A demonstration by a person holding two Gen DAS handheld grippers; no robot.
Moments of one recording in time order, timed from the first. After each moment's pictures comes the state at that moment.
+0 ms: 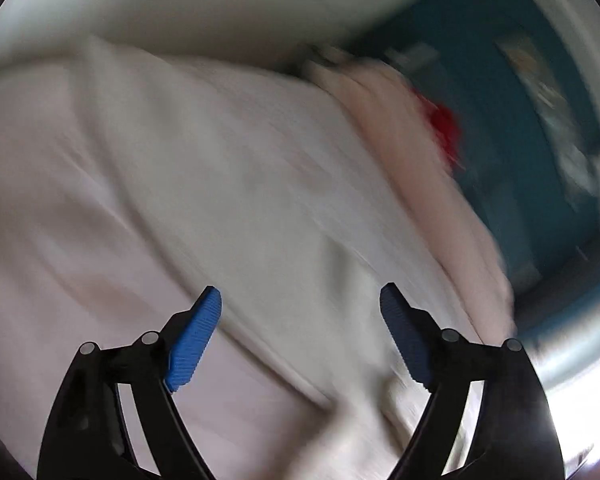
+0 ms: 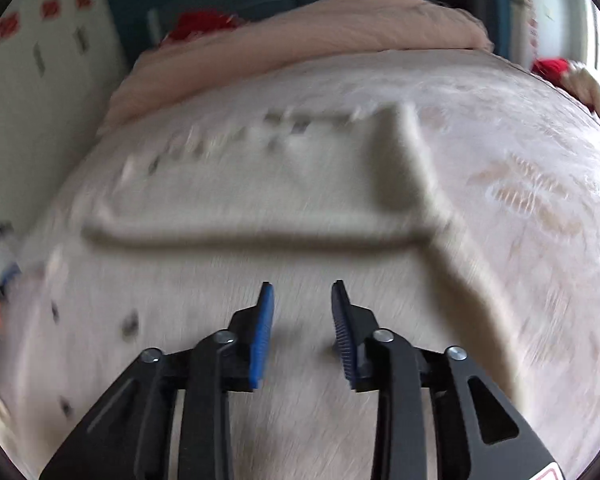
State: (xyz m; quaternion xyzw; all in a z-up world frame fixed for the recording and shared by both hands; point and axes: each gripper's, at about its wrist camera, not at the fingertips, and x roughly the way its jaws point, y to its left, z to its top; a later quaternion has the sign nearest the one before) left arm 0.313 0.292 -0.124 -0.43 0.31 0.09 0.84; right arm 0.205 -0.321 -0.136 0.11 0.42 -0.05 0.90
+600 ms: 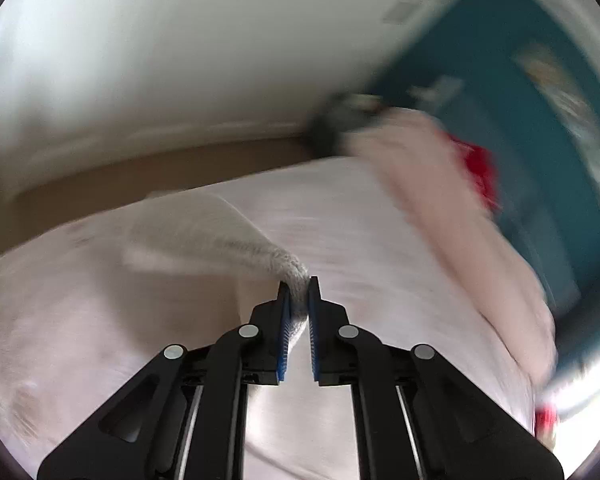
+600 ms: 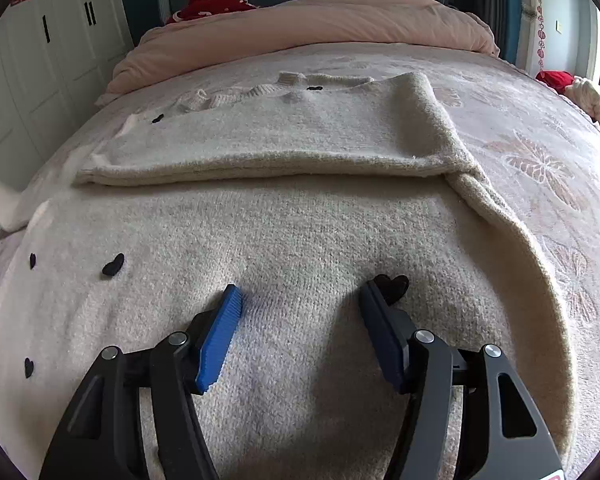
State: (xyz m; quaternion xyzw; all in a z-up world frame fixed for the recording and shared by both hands) left arm 0.370 0.331 -0.039 -0.34 0.27 0.09 0.90; right arm 0.201 -0.298 -0.156 0.08 0.42 -0.06 0.90
